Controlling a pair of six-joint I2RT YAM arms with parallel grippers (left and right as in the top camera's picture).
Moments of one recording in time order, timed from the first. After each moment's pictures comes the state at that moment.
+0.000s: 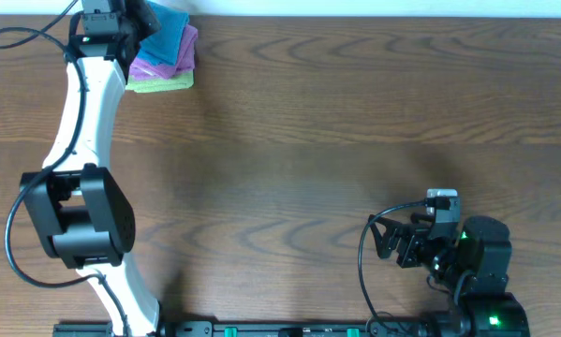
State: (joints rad) left arm 0.06 2.03 1.82 -0.39 0.04 -0.46; right arm 0.00 0.48 0.44 -0.68 -0.43 0.26
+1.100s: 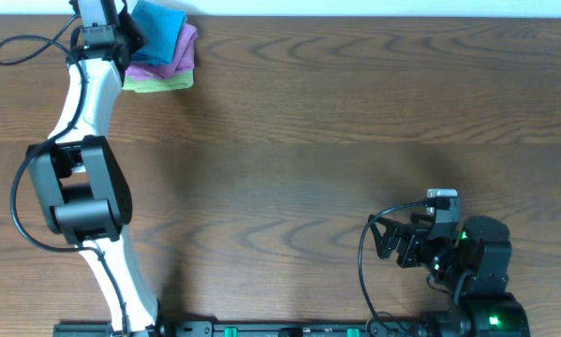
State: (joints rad) left arm 0.13 2.19 1.82 -0.32 -0.04 -0.46; right arm 0.00 0.48 0.44 -0.68 -0.43 0.26
